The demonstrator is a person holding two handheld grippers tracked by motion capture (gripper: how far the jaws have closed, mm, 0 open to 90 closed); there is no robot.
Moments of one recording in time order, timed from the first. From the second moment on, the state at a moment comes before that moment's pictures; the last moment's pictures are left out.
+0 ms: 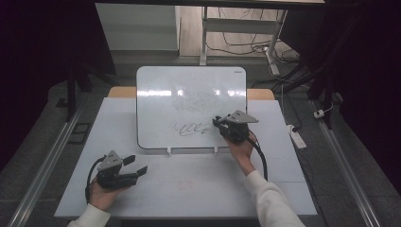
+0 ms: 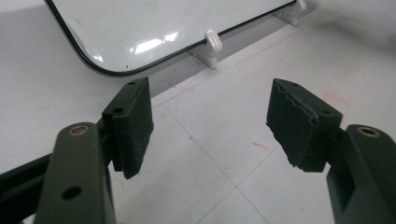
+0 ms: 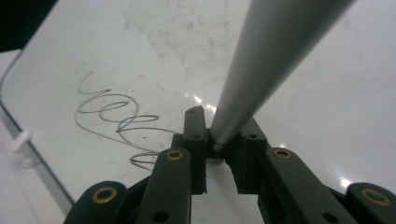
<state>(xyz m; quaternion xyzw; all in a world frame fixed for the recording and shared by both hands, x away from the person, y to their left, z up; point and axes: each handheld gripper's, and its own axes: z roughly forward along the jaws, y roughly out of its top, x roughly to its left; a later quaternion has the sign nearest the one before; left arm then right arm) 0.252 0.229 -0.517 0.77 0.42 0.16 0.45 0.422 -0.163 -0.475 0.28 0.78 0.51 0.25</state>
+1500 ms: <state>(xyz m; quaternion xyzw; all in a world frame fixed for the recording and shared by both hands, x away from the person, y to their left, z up) 0.252 0.230 -0.518 0.77 0.42 0.16 0.46 0.410 -0.123 -0.484 0.19 0.82 0.47 0.25</state>
